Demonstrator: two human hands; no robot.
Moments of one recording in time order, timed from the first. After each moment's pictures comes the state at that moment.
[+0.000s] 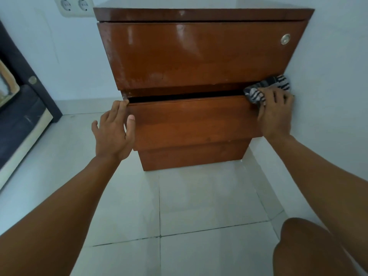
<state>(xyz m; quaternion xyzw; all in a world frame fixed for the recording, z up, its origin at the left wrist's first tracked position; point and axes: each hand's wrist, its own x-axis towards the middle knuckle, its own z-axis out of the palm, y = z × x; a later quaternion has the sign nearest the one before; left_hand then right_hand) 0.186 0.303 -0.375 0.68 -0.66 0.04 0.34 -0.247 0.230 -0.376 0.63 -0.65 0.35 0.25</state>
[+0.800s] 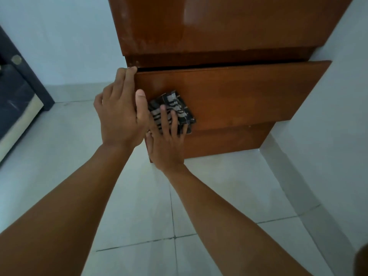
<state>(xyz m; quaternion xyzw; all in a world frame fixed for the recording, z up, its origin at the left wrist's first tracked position) 0.193 0.287 -0.400 0.59 -0.68 0.10 0.42 0.094 0.261 -0.532 0.71 -0.54 0.44 0.15</state>
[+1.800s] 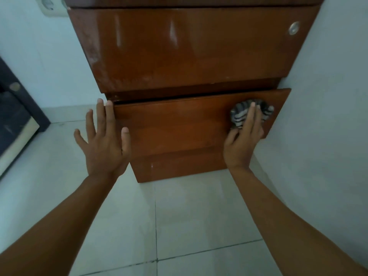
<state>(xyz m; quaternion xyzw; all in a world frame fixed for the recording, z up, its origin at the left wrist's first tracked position) 0.175 0.284 -0.410 0.69 -0.63 0.13 0.33 -0.140 0.243 -0.448 0.53 -0.63 0.56 0.11</state>
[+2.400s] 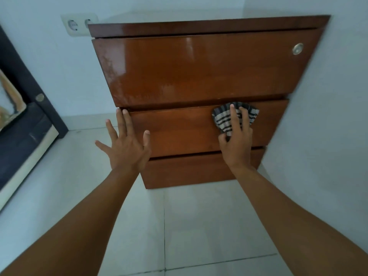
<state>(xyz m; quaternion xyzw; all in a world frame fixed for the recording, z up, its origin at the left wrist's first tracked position) 0.160 0.255 -0.390 0.78 -0.58 0.06 0.24 -0.118 0.224 -0.416 0.62 -0.63 0.46 0.05</state>
